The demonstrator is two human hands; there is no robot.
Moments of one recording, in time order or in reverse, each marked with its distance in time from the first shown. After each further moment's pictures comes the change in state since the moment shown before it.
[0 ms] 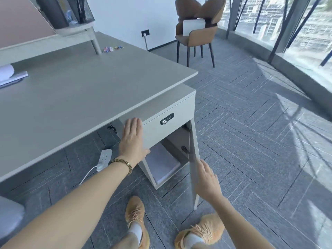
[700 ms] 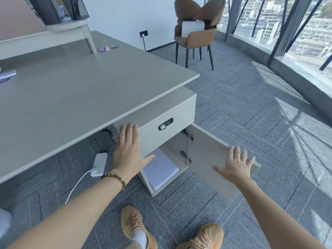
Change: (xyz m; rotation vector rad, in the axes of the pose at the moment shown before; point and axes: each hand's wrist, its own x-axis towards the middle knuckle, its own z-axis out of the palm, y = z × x) left_hand 0.009 0.006 0.026 0.022 0.130 0.051; right_hand 0.079 0.094 -0.067 -0.409 0.036 0.332
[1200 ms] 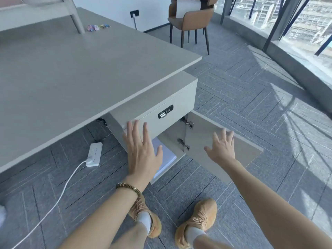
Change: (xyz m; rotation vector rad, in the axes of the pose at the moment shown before) left_hand -0.030 0.040 0.014 -0.248 0.092 -0.054; right_hand 0.002 -0.054 -0.012 0.116 0.023 -0.084
